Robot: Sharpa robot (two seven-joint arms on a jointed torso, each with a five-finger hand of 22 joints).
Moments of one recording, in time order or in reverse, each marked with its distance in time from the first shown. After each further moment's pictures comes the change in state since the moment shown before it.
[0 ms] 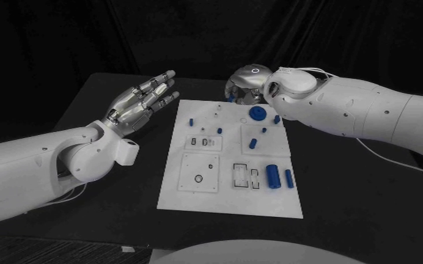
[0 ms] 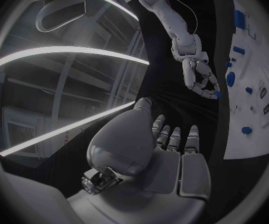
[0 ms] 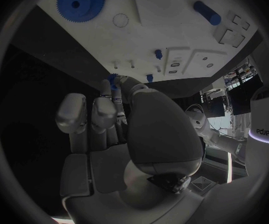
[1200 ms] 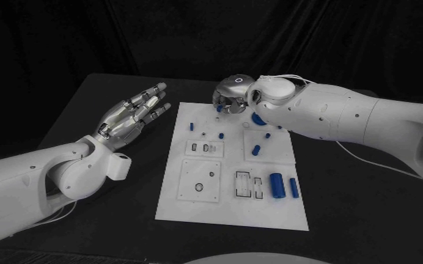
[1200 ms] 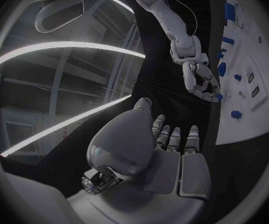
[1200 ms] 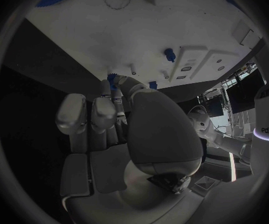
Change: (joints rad) left arm 0.001 0.010 0.000 -0.010 0.000 -0.009 0.002; left_hand 0.001 0.001 0.000 0.000 0.012 0.009 0.002 0.000 0.001 0.002 0.002 0.011 0.000 0.000 0.000 0.000 0.000 0.000 0.000 0.000 0.000 0.000; right arm 0.002 0.058 0.000 -0.063 0.005 0.045 -0.002; right_hand 0.000 0.000 0.011 -0.011 -0.021 0.000 0.000 0.000 0.015 0.005 0.005 -0.023 0.000 0.006 0.006 0.000 0.000 0.000 0.003 0.004 0.012 0.016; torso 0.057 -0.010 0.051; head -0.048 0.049
